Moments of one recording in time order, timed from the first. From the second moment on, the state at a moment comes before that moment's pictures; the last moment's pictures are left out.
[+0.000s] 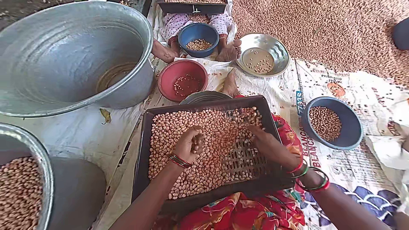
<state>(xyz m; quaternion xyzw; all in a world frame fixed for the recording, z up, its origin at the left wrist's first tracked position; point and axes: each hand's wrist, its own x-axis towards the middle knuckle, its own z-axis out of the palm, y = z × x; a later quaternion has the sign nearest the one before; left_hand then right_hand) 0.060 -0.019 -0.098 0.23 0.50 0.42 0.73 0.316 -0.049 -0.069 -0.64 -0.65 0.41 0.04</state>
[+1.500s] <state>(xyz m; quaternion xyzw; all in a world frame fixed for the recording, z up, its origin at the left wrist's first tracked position) 0.148 -0.011 -0.092 0.79 0.45 -0.27 0.33 0.350 -0.037 -0.066 -0.66 -0.71 0.19 0.13</state>
